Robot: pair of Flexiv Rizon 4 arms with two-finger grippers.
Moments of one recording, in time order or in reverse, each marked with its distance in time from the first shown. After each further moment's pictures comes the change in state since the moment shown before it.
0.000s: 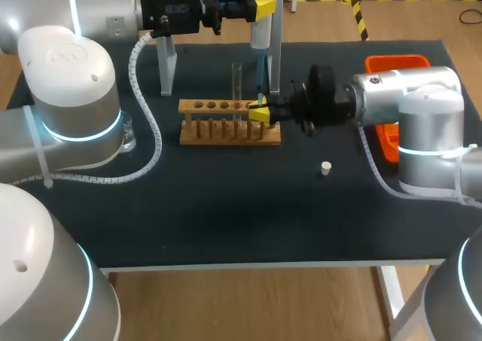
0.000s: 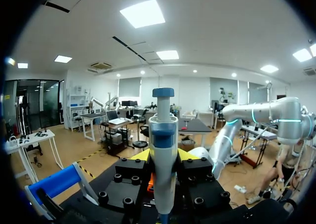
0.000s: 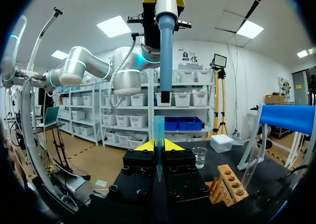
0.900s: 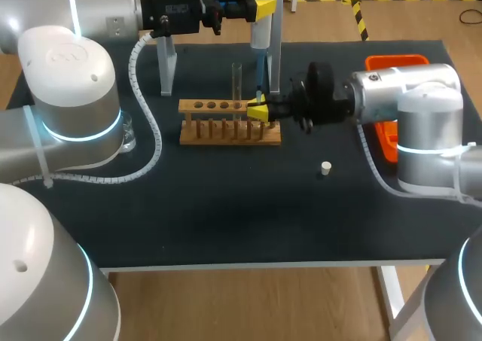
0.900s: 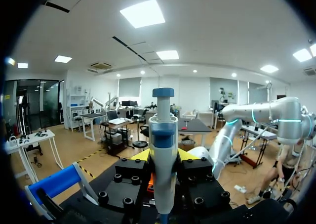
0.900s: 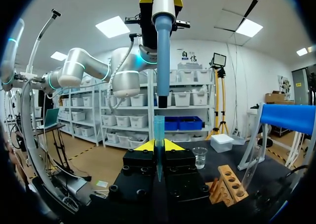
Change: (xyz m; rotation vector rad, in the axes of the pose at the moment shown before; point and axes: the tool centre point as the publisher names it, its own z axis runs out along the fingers) left arm 0.000 0.000 0.000 0.000 0.000 0.000; right arm -0.002 0.004 0.002 0.002 0.000 0.012
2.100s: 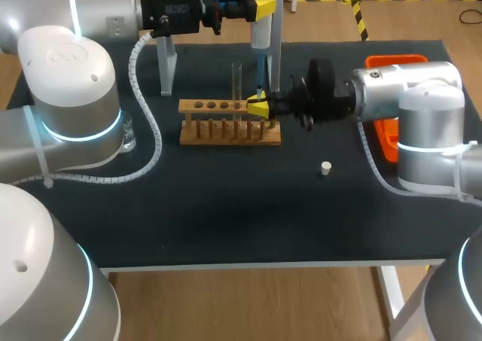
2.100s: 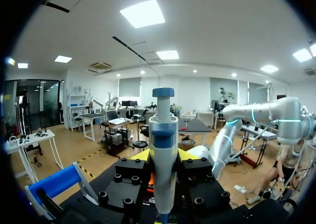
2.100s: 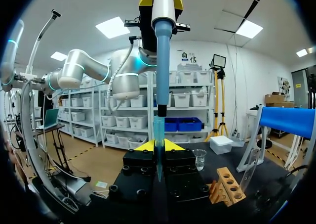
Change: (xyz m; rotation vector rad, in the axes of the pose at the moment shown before) left arm 0.000 0.000 0.000 0.000 0.000 0.000; right arm -0.001 0.007 -0.001 -0.005 -0.005 -0.004
